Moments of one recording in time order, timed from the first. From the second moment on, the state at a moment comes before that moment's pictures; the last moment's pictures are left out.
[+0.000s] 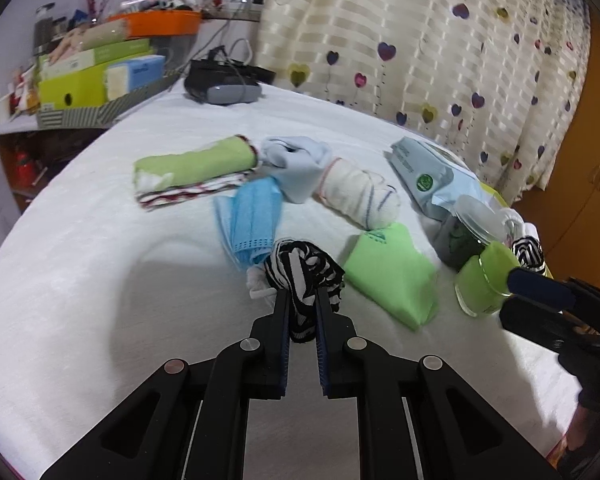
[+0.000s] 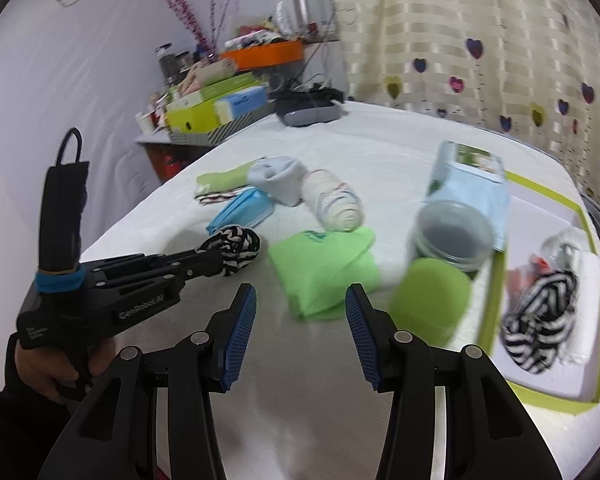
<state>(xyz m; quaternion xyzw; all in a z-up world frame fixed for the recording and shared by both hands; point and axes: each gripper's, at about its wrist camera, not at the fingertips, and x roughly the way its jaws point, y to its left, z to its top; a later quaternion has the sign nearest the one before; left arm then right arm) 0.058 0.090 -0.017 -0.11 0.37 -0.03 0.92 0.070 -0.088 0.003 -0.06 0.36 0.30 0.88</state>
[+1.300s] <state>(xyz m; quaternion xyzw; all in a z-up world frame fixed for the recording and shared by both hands) 0.051 0.103 -0.033 -0.16 0.39 -0.09 0.90 0.116 -0.034 -0.041 -0.13 0.42 0.26 0.86</state>
